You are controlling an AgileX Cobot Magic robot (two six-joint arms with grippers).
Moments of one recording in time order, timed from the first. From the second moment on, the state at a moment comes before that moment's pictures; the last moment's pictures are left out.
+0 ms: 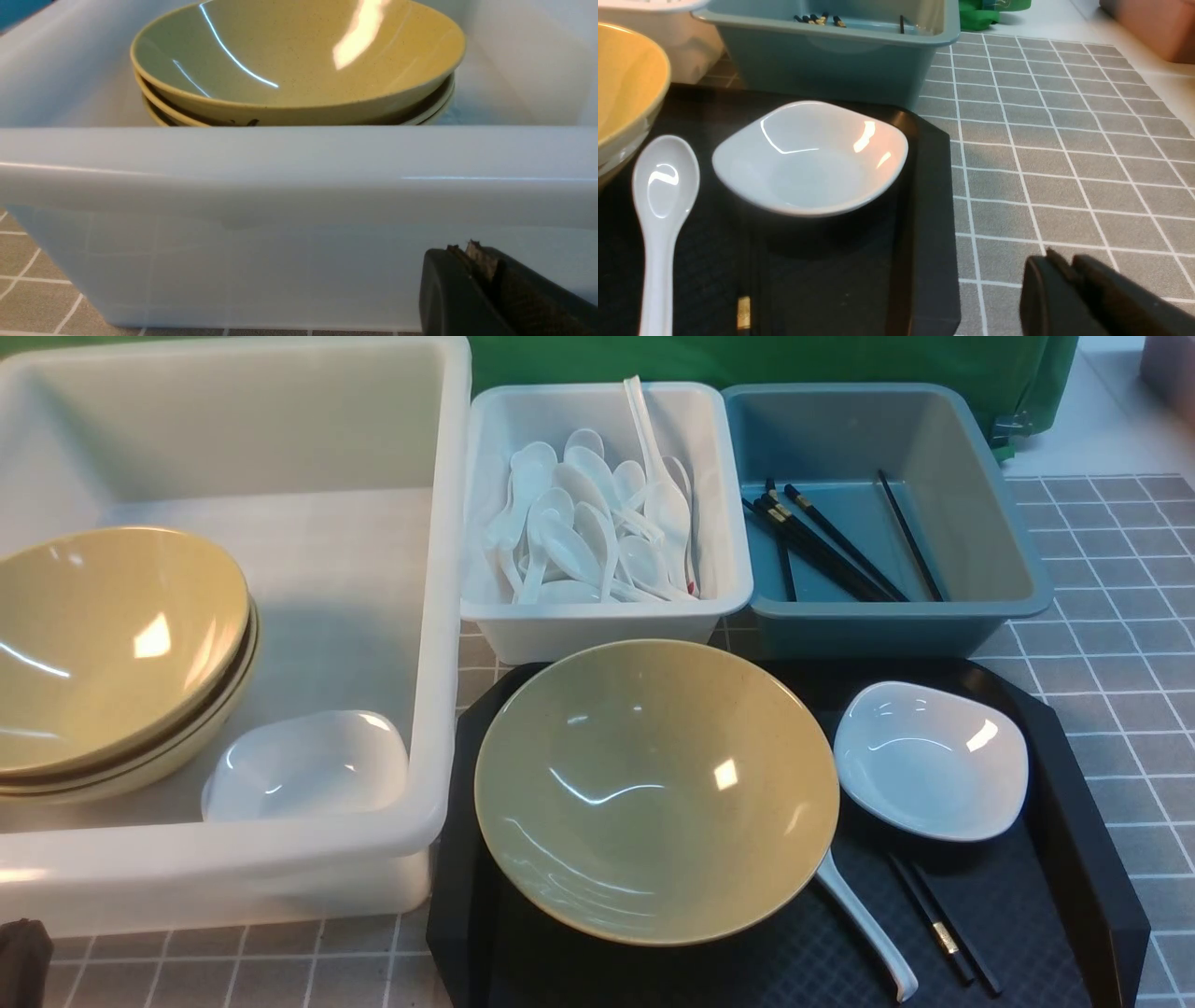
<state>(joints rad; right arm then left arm) -0.02 -0.01 0.03 0.01 0.33 -0.05 0.13 -0.01 0.02 -0.03 0.32 0.04</state>
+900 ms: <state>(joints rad) -0.02 -0.01 0.03 0.01 0.01 -0.05 0.13 -0.01 0.02 -0.03 -0.01 0.04</state>
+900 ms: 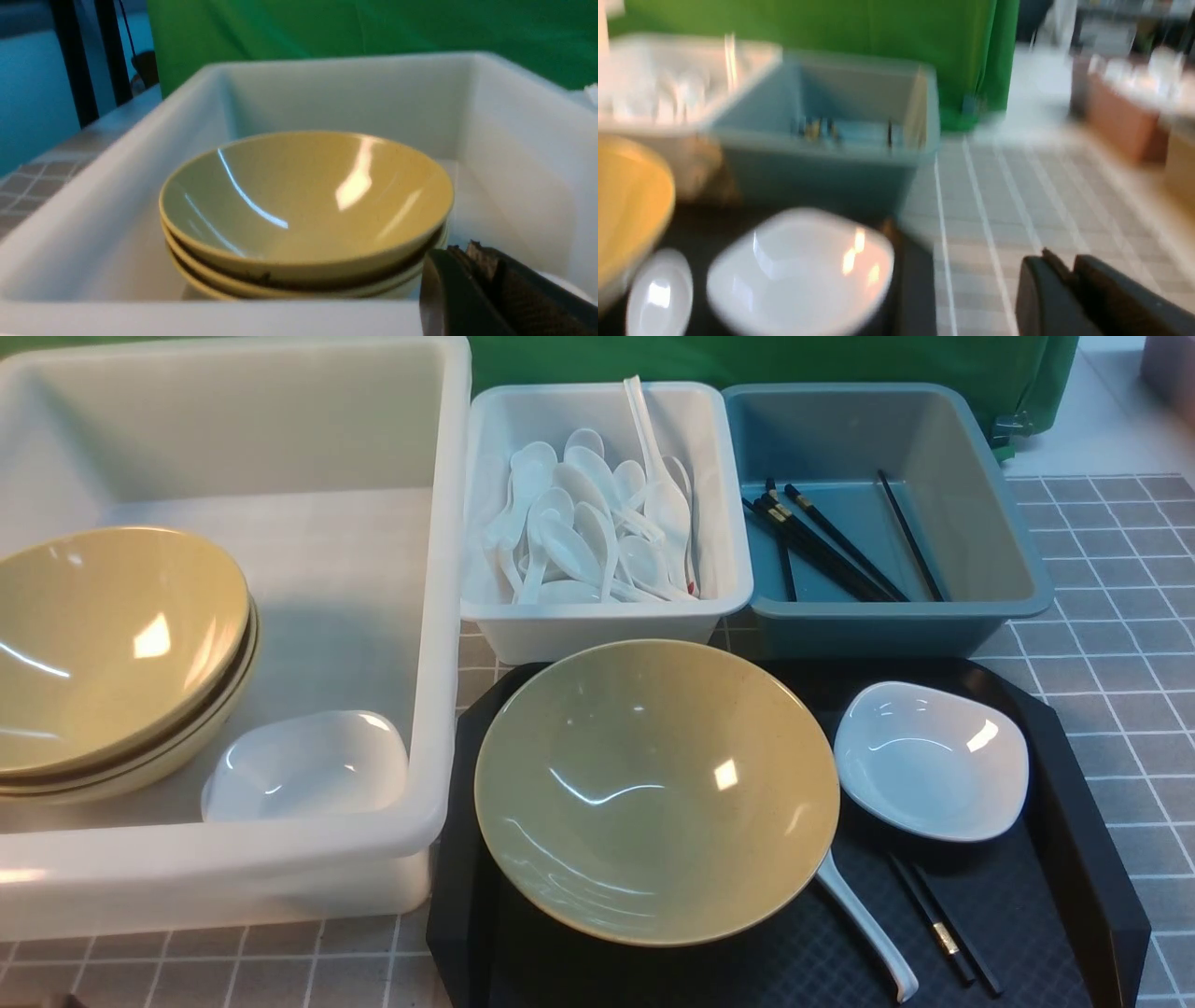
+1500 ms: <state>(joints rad) -0.02 0.02 -0.11 0.01 -0.31 0.23 0.13 0.09 -0.31 0.10 -0.27 -0.23</state>
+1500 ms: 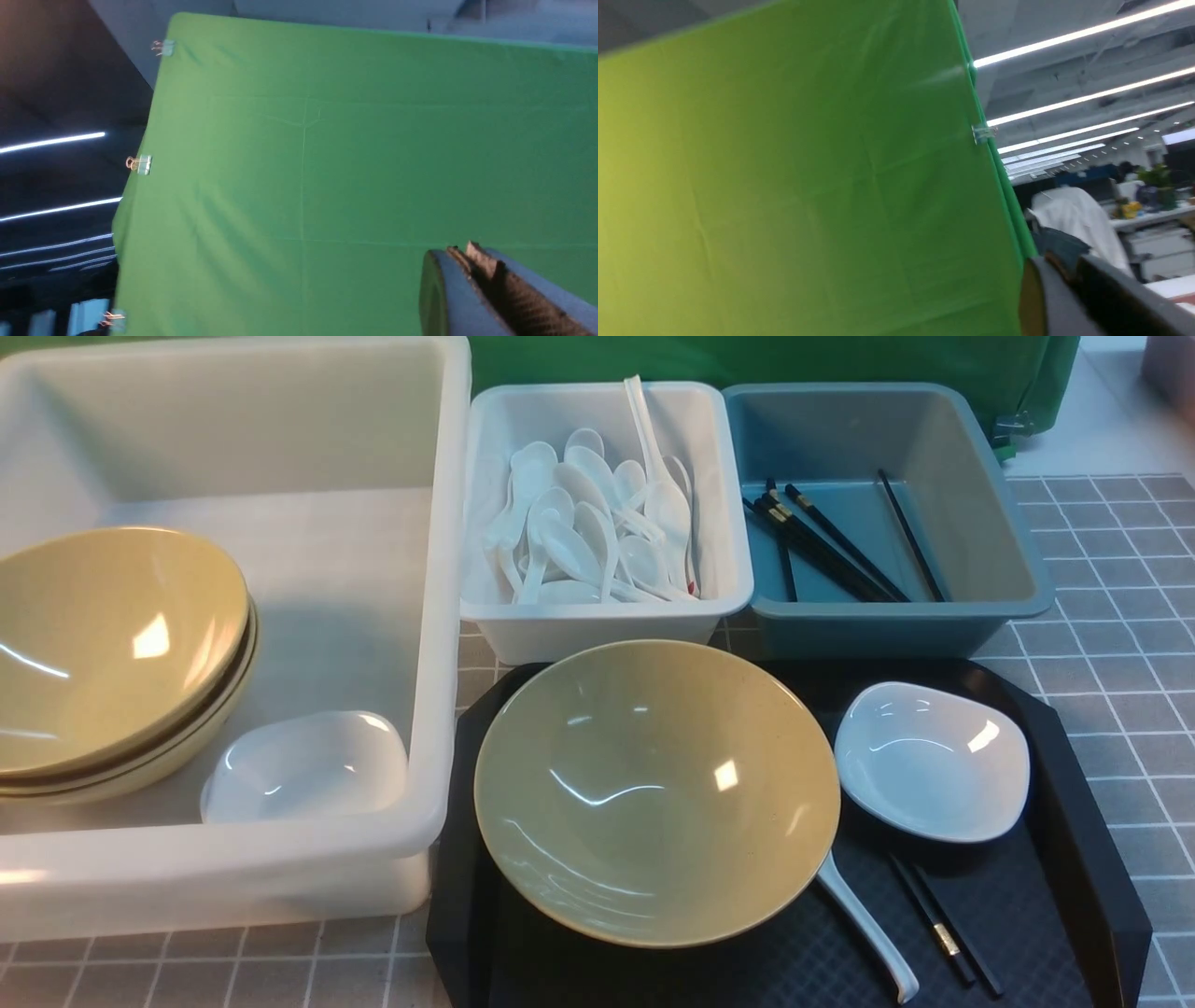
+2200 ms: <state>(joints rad) -0.02 0.72 -0.49 0.23 0.58 -0.29 -0.36 1.14 -1.13 -0.10 0.76 0.00</state>
